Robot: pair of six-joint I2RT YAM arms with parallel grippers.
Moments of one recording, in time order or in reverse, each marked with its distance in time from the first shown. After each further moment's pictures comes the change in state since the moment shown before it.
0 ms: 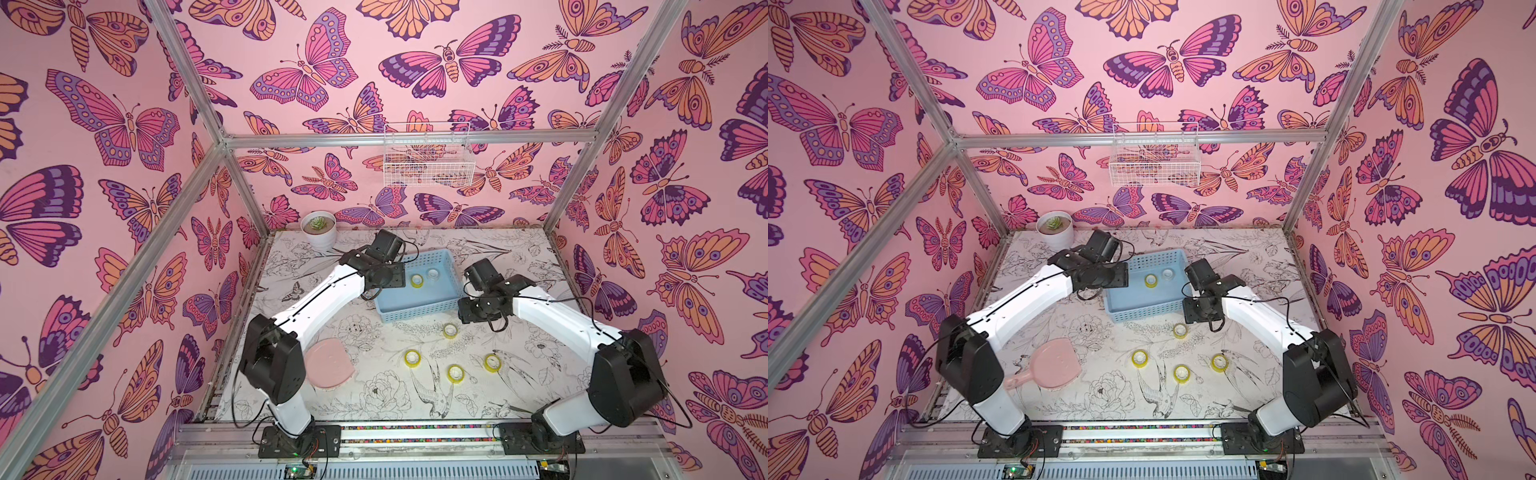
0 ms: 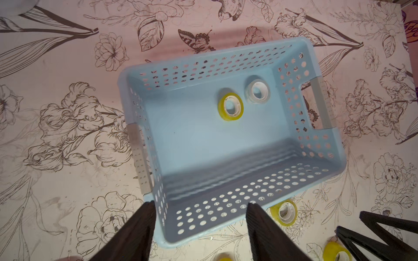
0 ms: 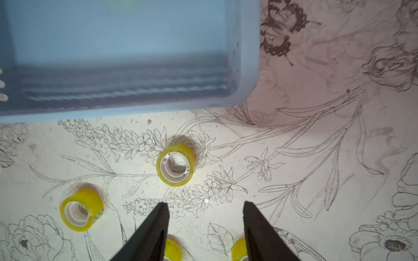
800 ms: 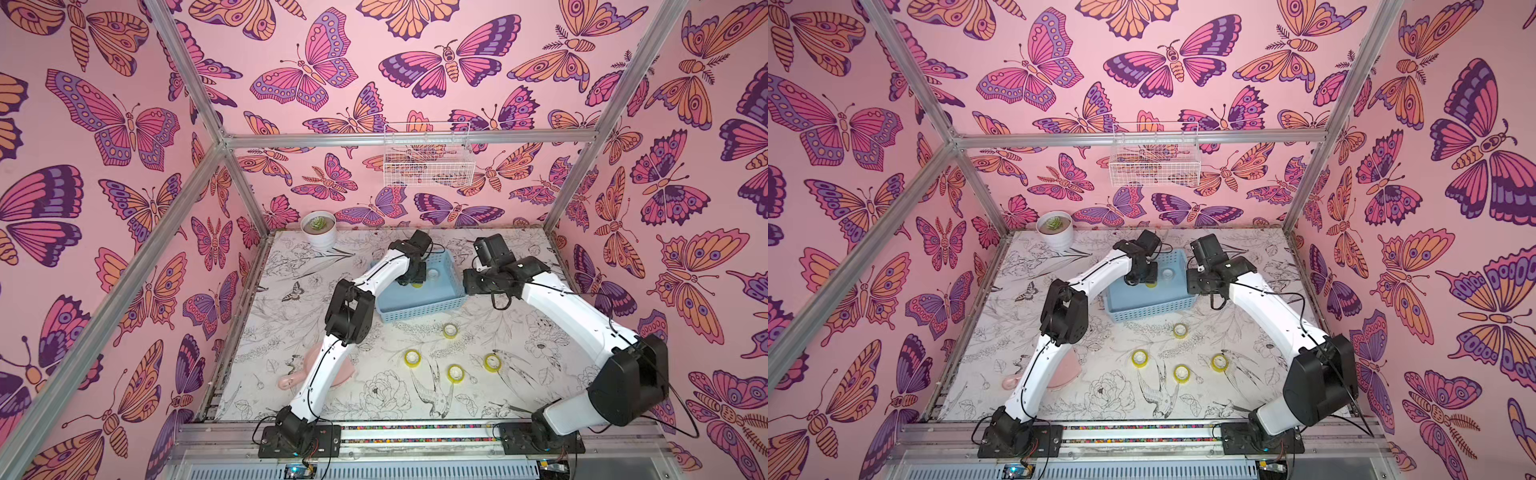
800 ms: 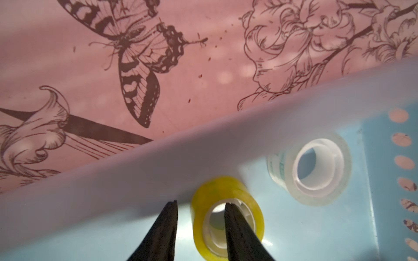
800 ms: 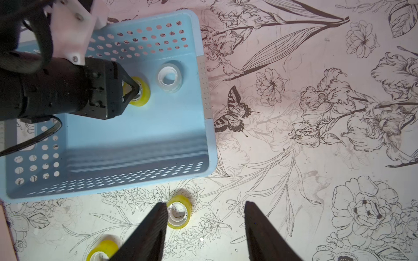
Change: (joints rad) left arm 0.000 0.883 0.829 -0.162 0.067 0.054; right arm -0.058 0.000 0.239 -0.014 0.113 0.010
